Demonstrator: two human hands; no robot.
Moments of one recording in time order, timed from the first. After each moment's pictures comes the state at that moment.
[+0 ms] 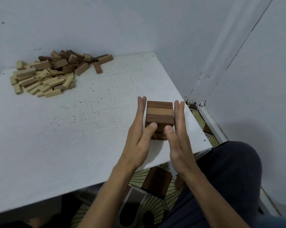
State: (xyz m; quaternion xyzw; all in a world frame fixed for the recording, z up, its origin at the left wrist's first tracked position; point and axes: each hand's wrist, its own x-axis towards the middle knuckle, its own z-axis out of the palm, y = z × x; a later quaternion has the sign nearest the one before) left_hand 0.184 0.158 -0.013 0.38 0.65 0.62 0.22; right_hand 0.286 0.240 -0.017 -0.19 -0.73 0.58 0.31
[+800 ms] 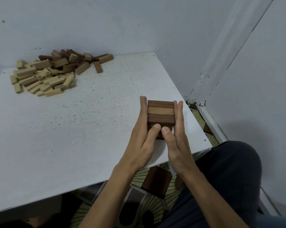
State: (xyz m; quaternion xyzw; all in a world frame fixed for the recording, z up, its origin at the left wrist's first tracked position) left_hand 0.190 0.160 -0.014 0.42 0.67 0.58 0.20; right_hand 0.286 0.236 -0.014 -0.17 -0.75 0.57 0.30
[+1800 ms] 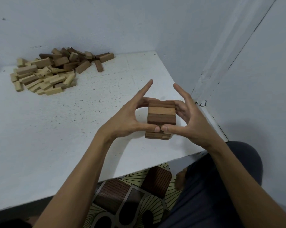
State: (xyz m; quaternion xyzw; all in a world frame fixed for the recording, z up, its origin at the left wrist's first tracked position) left_hand 0.106 0.169 0.008 0.52 0.66 0.45 0.30; right_hand 0.285 0.319 0.004 -0.15 -0.82 0.54 0.16
